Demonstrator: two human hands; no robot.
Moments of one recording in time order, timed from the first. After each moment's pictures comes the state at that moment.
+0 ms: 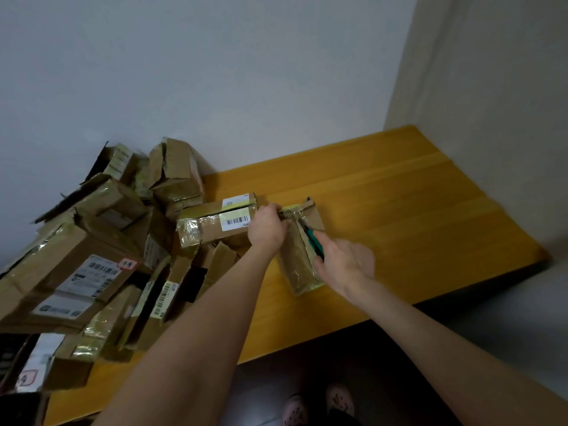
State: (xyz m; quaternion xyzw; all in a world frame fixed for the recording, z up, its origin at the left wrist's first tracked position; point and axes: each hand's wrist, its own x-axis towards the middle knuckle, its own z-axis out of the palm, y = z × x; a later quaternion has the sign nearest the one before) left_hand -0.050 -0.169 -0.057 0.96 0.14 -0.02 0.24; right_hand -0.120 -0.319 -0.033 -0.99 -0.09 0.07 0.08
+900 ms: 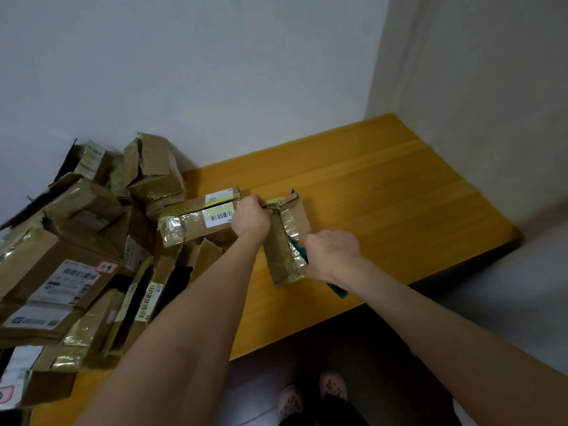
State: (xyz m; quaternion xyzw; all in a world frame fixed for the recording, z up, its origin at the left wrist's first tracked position) left_hand -0.041 -0.171 -0.058 0.95 0.20 -0.01 0.25; right_hand -0.119 -0.308 -0.001 -0.97 -0.13 0.20 -0.04
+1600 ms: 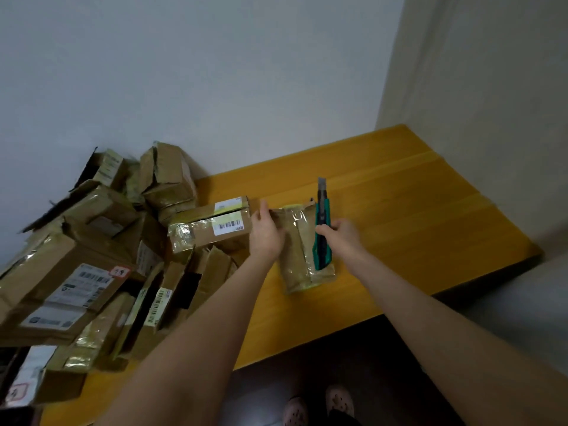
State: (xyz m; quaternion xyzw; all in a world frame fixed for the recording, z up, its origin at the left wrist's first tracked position) left_hand -0.055 -0.180 -0.073 0.92 0.18 -0.05 0.33; right_hand -0.067 -0.331 -0.055 -0.81 0.17 0.15 0.54
